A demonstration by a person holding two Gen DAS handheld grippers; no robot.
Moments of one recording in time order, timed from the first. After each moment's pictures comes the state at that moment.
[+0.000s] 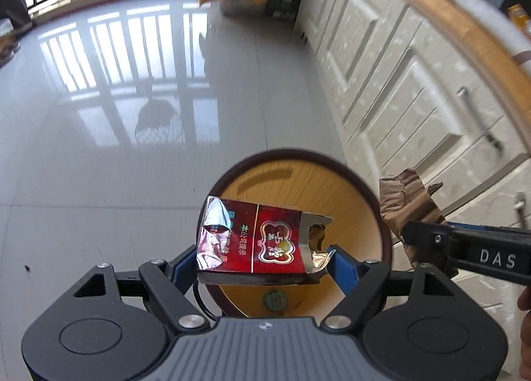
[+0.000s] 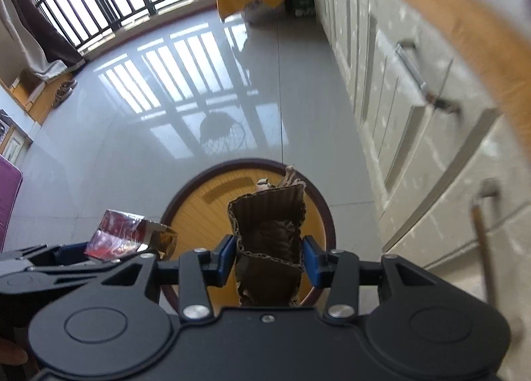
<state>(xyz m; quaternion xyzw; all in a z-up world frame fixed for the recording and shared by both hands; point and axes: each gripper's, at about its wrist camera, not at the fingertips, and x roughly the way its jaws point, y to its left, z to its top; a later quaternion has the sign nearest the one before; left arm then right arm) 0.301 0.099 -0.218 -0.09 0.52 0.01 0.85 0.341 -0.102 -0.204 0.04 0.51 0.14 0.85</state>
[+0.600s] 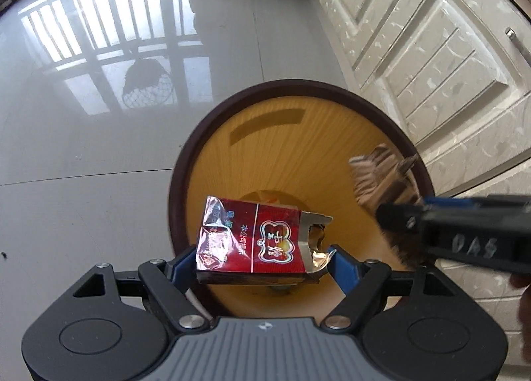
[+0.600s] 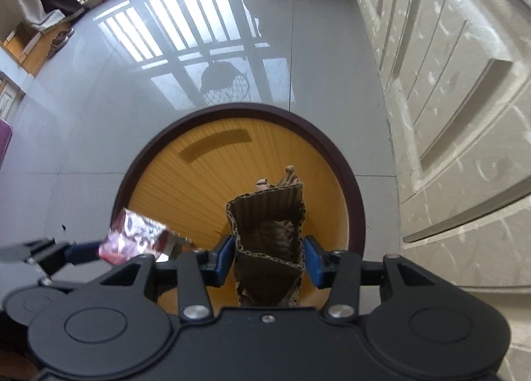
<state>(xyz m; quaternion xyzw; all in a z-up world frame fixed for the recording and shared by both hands) 0.328 0.101 -0.294 -0.08 0.58 -0.02 0.81 0.385 -0.071 -0.286 -0.01 0.57 0.16 0.80</state>
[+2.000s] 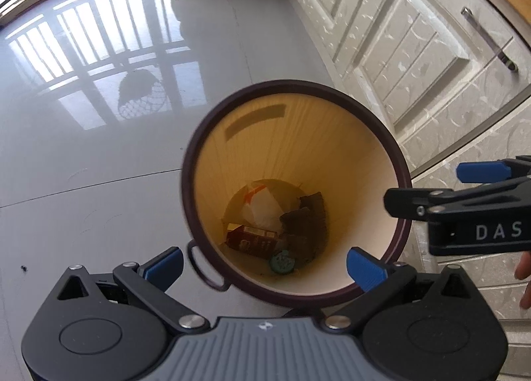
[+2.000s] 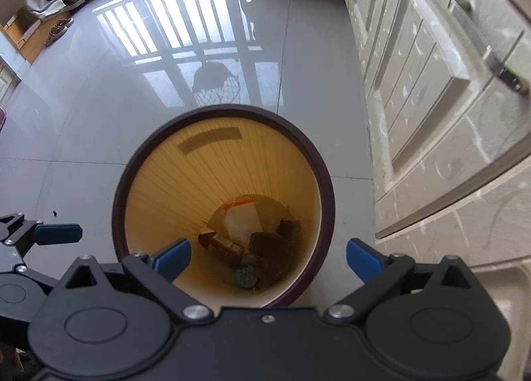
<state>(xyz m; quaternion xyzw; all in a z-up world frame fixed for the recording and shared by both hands) 0.303 0.093 -0.256 -0.04 0.58 -0.04 0.81 0.362 -0.083 -0.248 -0.05 0.56 0.16 0.81</state>
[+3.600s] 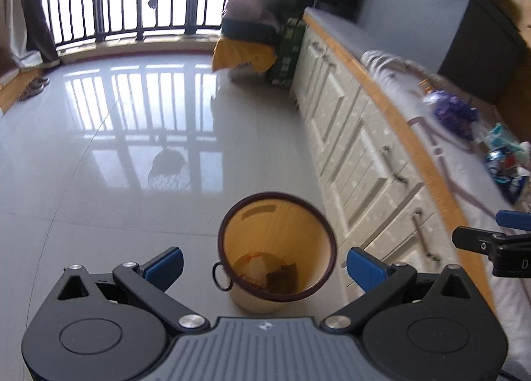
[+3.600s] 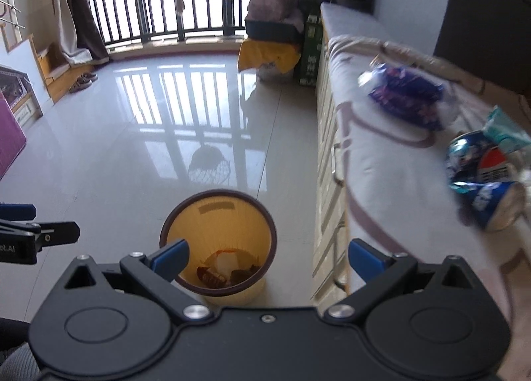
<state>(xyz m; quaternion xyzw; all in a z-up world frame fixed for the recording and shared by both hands) 0.149 0.085 -0.041 -0.09 0.42 0.02 0.90 0.212 -0.167 -0.031 -0.07 0.40 0.16 0.90</state>
